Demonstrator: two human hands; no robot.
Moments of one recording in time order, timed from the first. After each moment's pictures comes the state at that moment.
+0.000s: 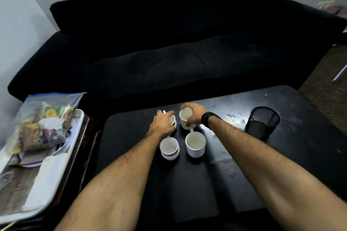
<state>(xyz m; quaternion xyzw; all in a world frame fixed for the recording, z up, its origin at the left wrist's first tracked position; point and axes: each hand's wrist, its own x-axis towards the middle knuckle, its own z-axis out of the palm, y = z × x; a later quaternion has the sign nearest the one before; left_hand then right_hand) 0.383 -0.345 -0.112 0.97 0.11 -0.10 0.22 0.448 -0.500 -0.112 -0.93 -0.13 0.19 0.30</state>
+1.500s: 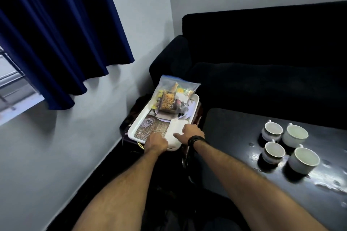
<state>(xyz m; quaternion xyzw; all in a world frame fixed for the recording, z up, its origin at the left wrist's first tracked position) 0.083 -0.061 -0.069 0.87 0.45 -0.03 0.17 0.187 -0.161 -0.068 -0.92 -0.28 0.18 0.20</state>
